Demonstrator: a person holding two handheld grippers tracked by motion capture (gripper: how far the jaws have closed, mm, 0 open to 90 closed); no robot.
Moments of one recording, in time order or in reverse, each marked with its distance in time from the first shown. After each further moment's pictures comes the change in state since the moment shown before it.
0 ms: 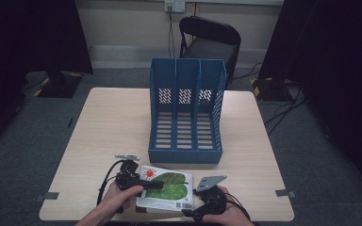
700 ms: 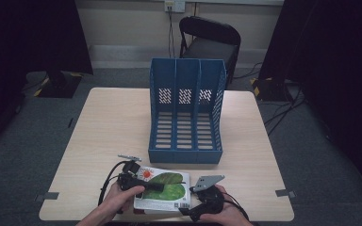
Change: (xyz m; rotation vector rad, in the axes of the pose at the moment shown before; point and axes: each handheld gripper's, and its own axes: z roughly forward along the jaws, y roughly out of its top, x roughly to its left) left arm 0.007 -0.001 0.005 0.053 -0.044 -0.022; right arm 0.003 0.006 0.003 -0.035 -0.005 -0.037
